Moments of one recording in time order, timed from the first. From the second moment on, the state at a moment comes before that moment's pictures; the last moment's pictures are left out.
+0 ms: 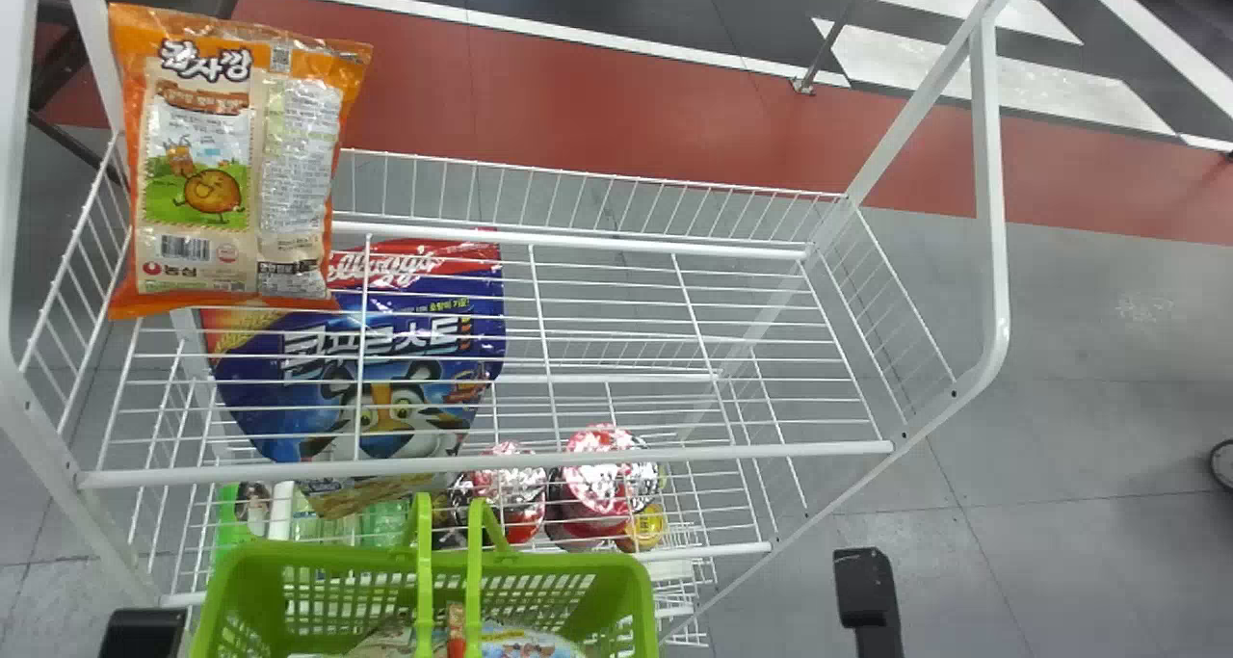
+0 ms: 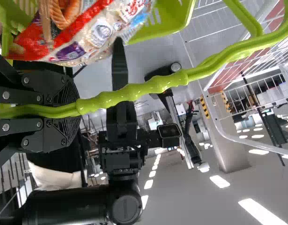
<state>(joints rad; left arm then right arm) 0.60 0.10 -0.10 -2.28 0.41 1.34 -1.01 0.67 -0.01 -0.39 -2.43 -0.33 1.55 0.65</state>
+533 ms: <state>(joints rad) 0.60 0.10 -0.09 -2.28 0.41 1.34 -1.01 0.78 0.00 -0.37 -2.57 -0.31 1.22 0.65</state>
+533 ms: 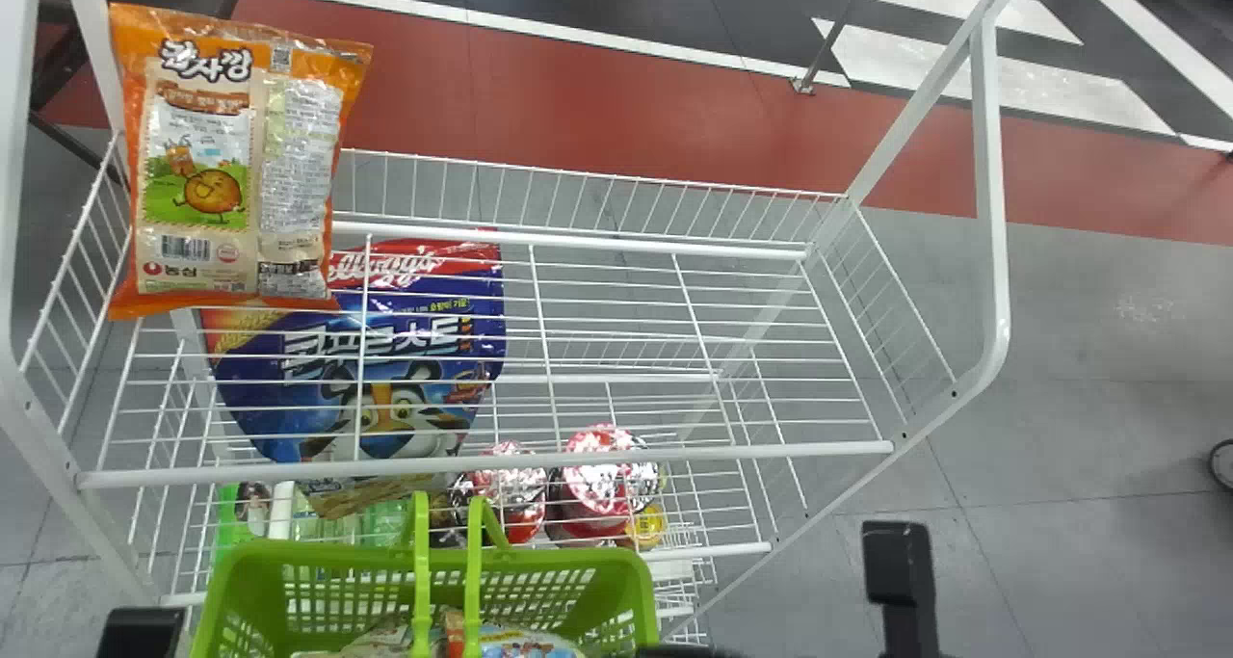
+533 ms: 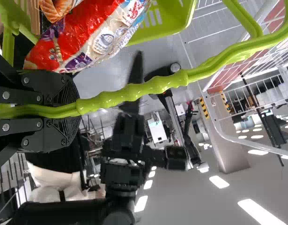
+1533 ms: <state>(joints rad) 0.59 0.11 -0.11 -2.26 0.40 1.33 -1.01 0.96 0.00 -0.10 -2.44 -0.14 0.03 0.25</state>
